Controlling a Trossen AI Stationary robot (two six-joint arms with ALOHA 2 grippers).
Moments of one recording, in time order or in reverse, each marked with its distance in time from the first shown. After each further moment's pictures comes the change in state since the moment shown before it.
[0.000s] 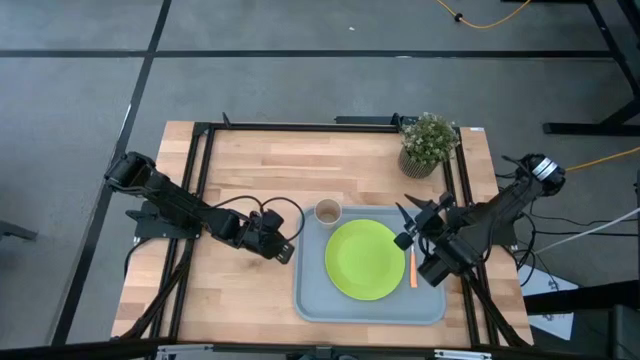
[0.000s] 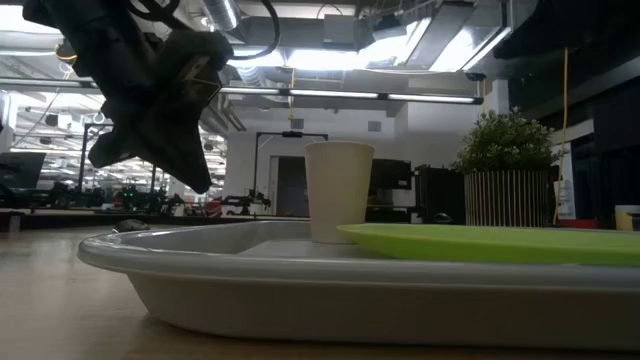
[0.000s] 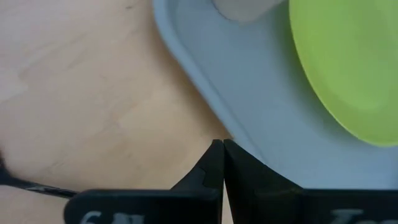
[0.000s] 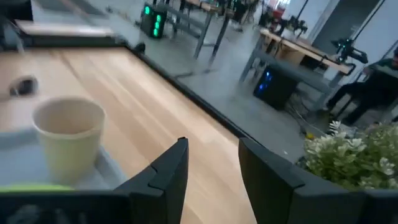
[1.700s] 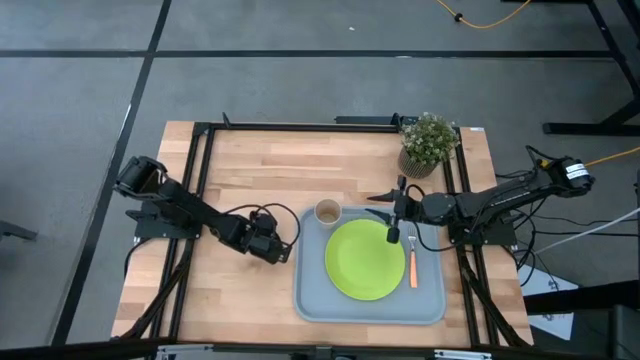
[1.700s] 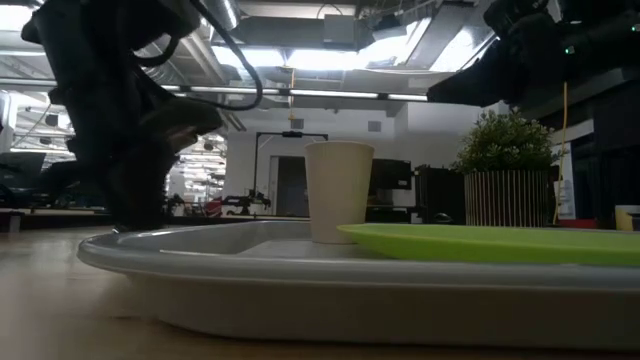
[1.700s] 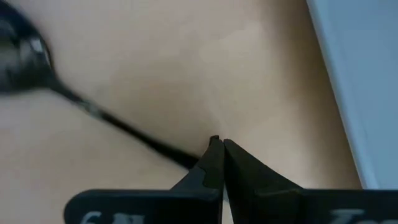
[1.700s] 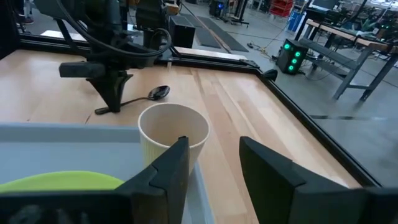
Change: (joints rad) left arm -0.012 0.112 0.000 -0.140 0.134 -0.288; right arm -0.526 -0.354 -0.628 1.859 -0.899 -1.623
